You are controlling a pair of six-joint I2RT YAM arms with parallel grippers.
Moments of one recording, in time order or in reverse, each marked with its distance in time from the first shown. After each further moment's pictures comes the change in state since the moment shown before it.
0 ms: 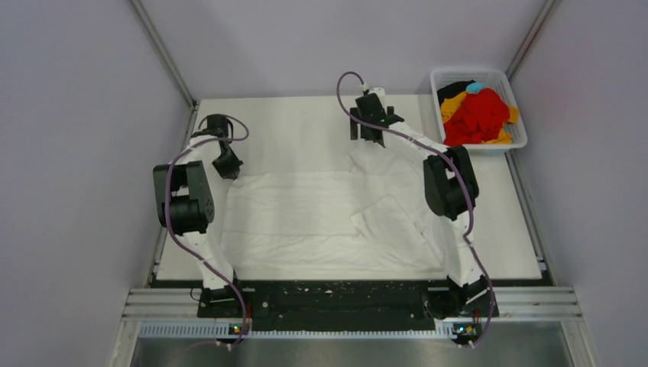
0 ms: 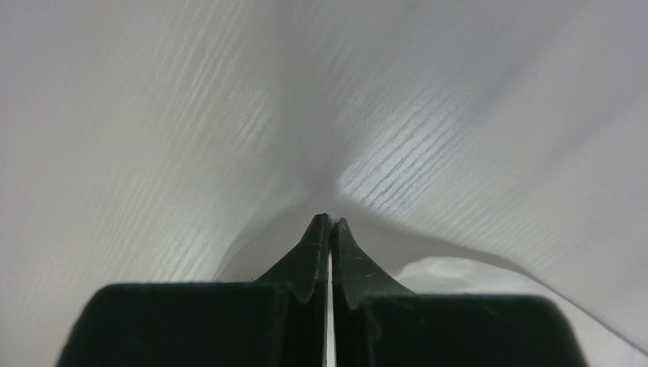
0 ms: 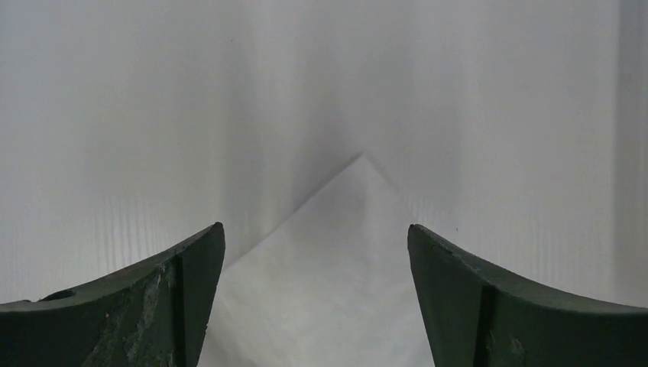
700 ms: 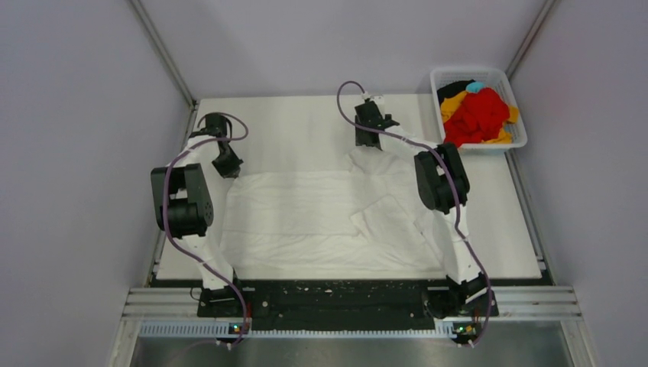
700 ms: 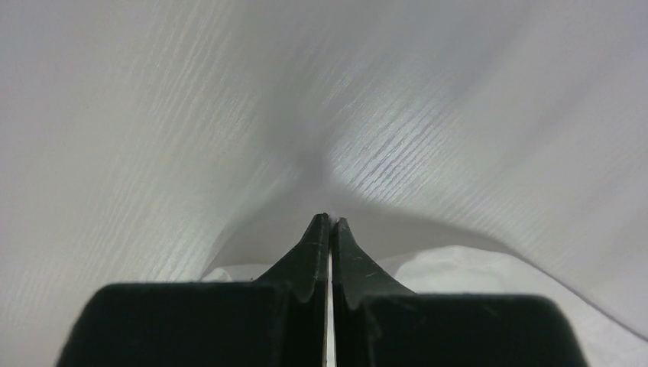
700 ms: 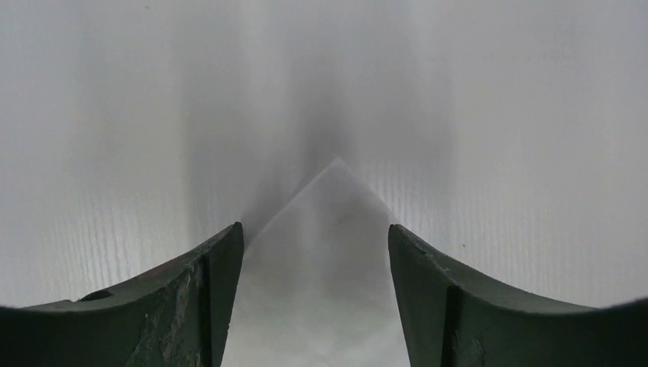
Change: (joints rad) left arm -0.003 -0.048 -0.016 -0.004 0.032 -0.007; right arm -0.018 0.202 0.125 0.005 0.048 -0.026
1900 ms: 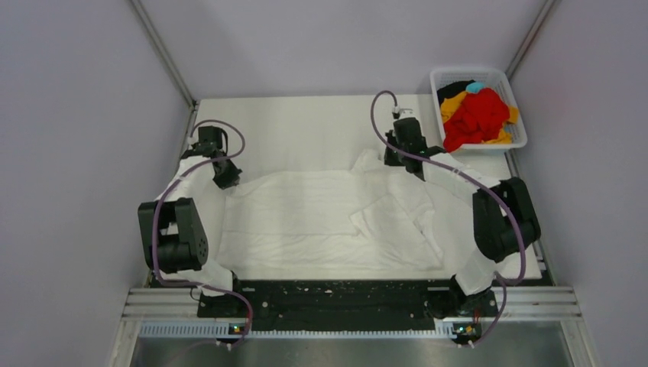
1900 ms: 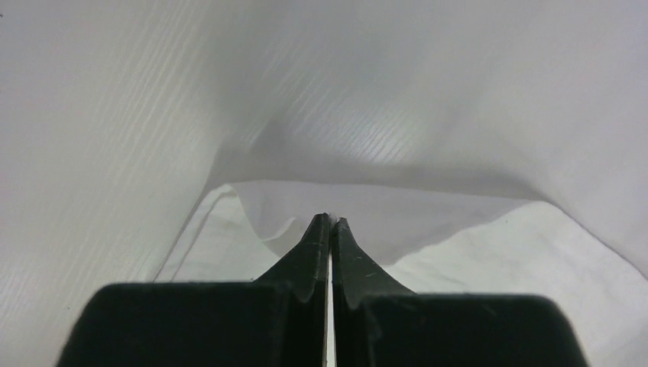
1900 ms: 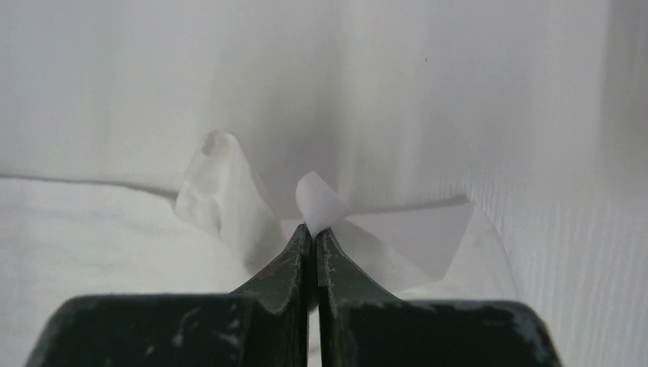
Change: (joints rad) left arm -0.008 -0.278 -0.229 0.050 0.045 -0.043; right arm -0.056 -0.615 -0.690 0.199 -0.287 0.050
